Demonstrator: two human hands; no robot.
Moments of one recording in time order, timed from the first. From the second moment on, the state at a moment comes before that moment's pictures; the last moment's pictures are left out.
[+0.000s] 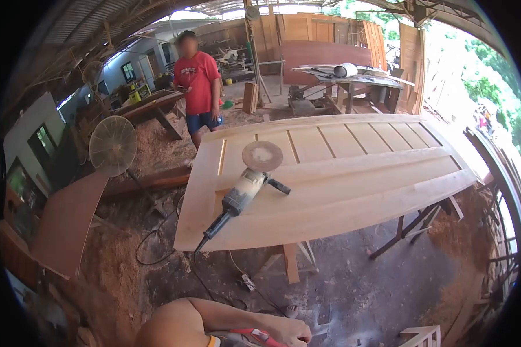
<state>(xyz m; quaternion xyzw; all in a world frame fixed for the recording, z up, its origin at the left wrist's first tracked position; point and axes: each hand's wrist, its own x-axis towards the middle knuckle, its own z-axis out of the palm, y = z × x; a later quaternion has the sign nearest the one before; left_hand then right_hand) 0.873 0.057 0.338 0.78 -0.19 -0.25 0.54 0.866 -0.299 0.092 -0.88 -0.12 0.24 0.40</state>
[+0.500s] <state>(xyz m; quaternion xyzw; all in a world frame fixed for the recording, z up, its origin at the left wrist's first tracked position) 1.029 0.009 0.335 0.75 -0.15 -0.29 0.57 1.037 -0.306 0.145 -0.88 0.02 0.27 0.39</state>
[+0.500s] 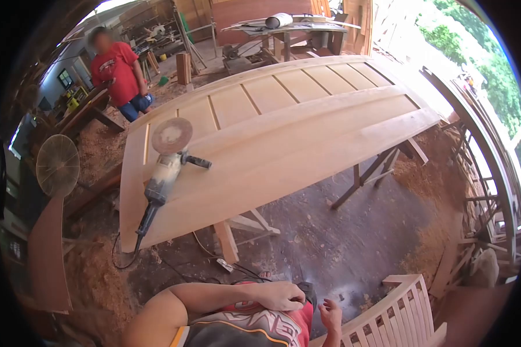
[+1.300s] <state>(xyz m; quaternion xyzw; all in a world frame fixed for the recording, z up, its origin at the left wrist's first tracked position) 1.376 -0.332 0.218 0.81 -0.12 -0.28 0.50 1.445 -0.526 0.146 -0.83 -0.20 0.35 0.38</state>
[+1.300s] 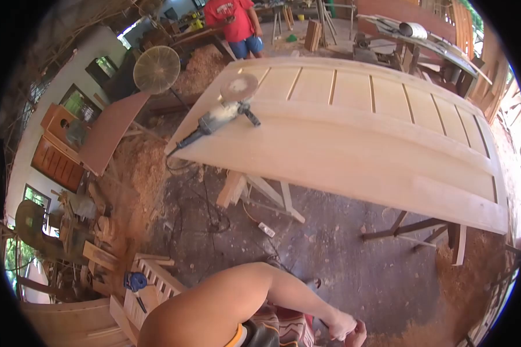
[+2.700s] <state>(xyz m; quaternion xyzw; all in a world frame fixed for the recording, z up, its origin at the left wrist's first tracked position) 1.036 -0.058 0.070 0.54 0.73 0.17 0.38 1.509 -0.191 0.240 -0.80 -0.43 0.24 0.35</state>
